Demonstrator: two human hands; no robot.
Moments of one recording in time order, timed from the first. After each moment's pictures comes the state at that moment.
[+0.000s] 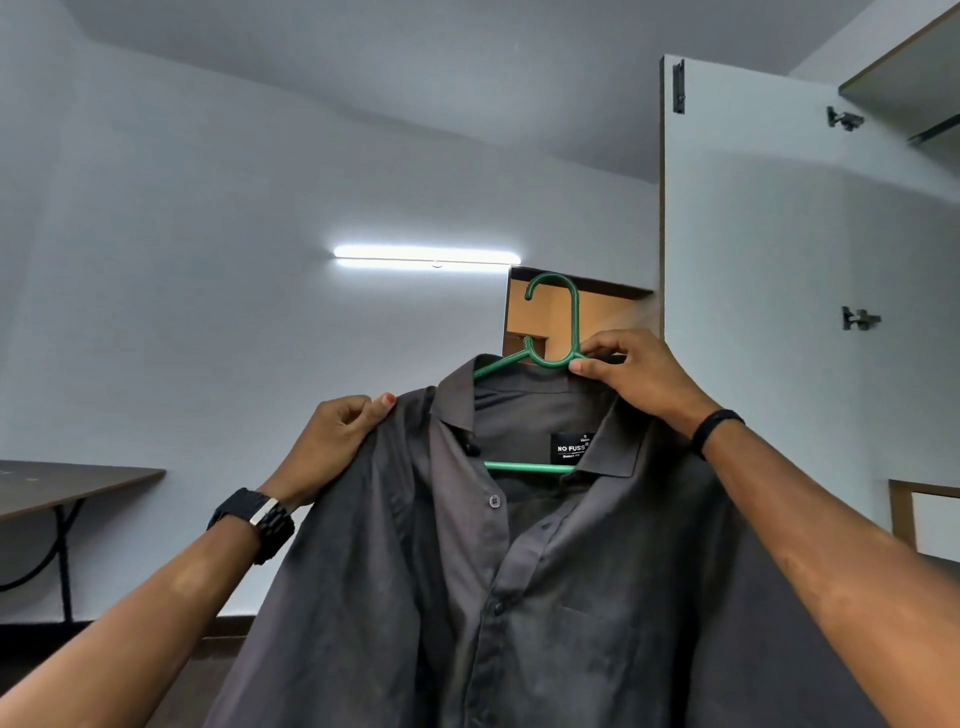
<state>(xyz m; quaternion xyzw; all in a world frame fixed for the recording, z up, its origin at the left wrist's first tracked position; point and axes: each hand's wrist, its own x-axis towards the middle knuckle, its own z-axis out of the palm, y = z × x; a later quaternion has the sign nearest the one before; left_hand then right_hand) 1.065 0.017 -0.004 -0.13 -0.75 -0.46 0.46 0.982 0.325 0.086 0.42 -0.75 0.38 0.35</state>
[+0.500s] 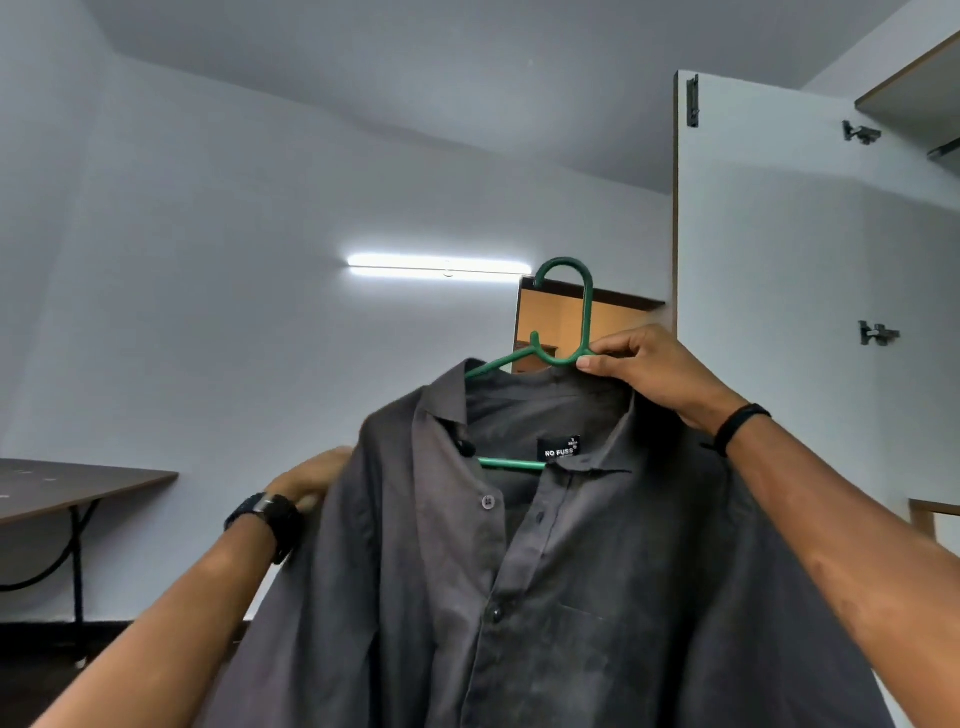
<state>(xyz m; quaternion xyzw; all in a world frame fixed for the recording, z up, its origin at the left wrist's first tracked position) 1.051 -0.021 -0.015 0.05 -0.84 -0.48 0.27 0.998 0.323 0.099 0.47 -0.73 0.42 0.27</state>
